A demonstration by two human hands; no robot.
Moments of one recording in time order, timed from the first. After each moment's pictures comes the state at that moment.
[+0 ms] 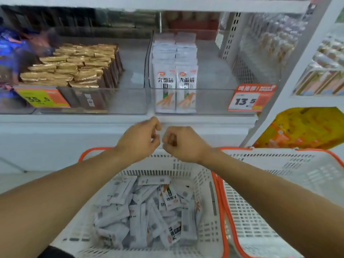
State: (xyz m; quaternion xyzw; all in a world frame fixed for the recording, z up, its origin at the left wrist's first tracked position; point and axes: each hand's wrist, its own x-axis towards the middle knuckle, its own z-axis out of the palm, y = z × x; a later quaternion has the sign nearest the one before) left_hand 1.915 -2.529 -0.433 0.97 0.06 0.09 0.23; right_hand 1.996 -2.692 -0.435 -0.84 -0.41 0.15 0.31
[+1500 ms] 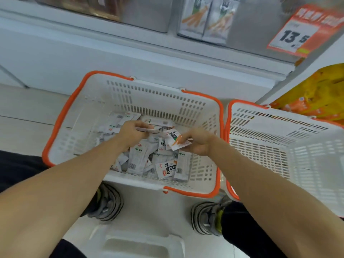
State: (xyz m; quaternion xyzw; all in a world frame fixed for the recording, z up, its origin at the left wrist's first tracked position) left_hand 1.804 -2.548 -0.615 0.71 0.35 -0.05 0.61; right_hand 1.939 -2.743 -0.581 -0.60 0.12 0.61 0.51
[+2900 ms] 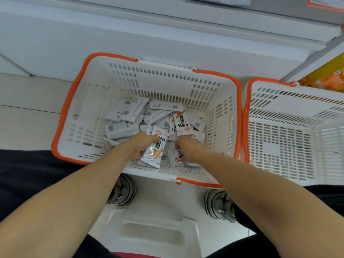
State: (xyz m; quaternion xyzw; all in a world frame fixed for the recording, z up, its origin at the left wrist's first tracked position) left_hand 1.776 -2.568 -0.654 0.54 0.48 -0.22 0.66; right_hand 1.885 -2.736 -0.695 -0.81 -0.44 0.38 -0.07
